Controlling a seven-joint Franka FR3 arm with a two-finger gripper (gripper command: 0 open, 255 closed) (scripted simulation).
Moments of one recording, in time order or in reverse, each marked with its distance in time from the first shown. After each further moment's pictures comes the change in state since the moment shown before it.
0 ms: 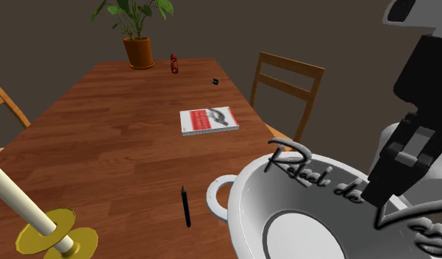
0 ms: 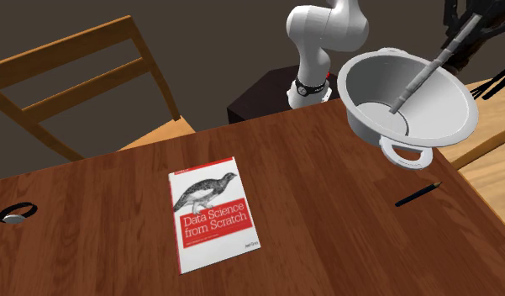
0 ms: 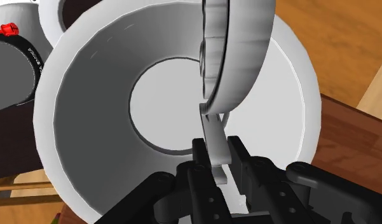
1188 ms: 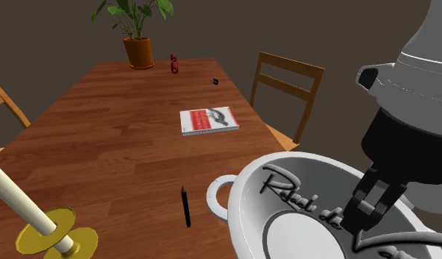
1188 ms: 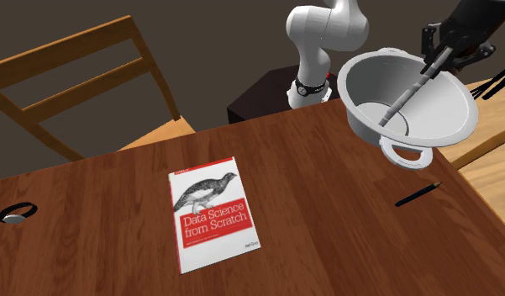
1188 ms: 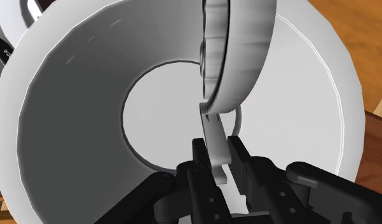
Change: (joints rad) arm 0.028 -0.061 0.057 -0.188 0.058 0.129 -0.021
